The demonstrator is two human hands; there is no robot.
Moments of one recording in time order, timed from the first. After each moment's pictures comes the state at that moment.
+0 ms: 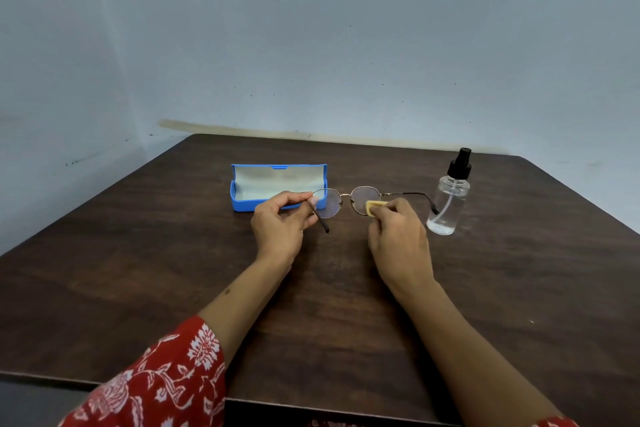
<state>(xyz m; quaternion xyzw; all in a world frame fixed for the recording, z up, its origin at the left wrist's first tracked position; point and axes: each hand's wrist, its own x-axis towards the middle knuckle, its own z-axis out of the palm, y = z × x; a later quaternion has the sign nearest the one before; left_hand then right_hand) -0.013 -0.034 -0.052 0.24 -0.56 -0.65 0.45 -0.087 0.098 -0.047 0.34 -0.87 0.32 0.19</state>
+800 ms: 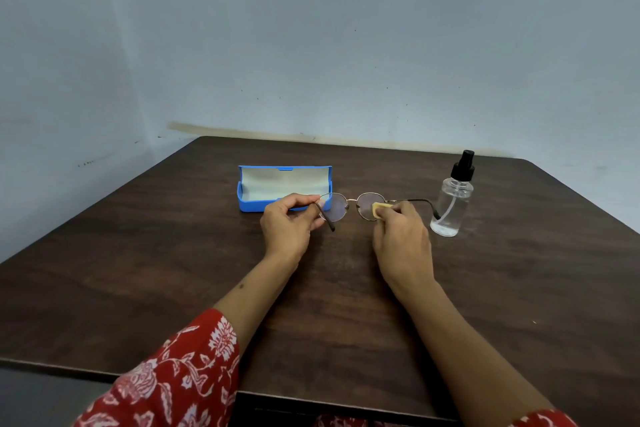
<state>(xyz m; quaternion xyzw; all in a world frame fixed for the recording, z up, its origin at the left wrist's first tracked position) -0.015 -0.038 -0.055 0.25 -0.59 -0.64 0.43 -0.085 0.095 -0.049 0.31 -0.88 0.32 0.19</state>
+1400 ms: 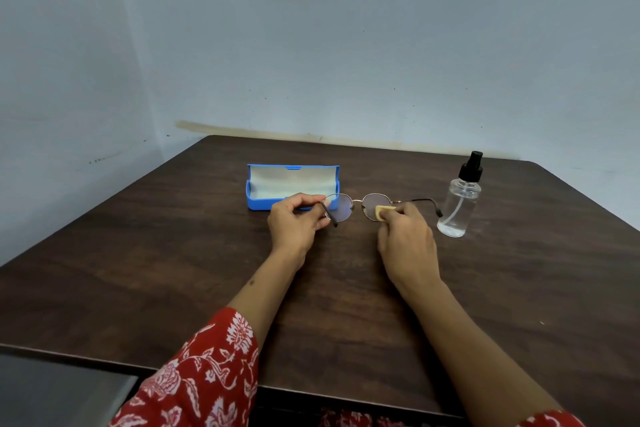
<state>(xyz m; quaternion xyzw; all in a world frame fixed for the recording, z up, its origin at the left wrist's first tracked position) -0.015 -0.039 -0.054 0.26 -0.56 -0.66 0.42 -0.083 0.097 -0.050 0.32 -0.89 0.28 0.17</state>
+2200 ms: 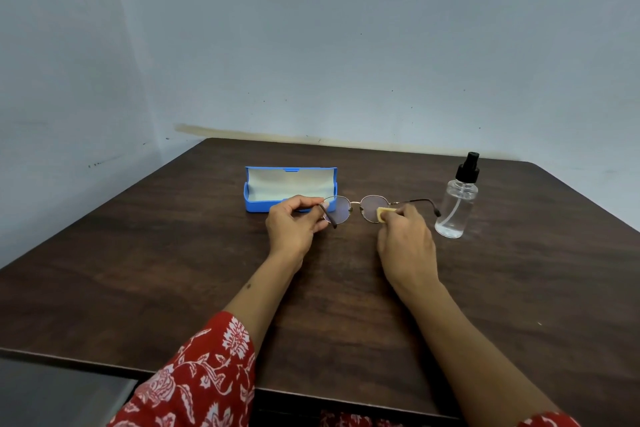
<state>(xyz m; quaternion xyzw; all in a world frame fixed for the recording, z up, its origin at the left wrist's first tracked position) -0.014 -0.039 -0.055 0.26 -0.58 -0.65 0.42 -0.082 0.097 -0.048 0.31 -0.90 0.28 0.16</state>
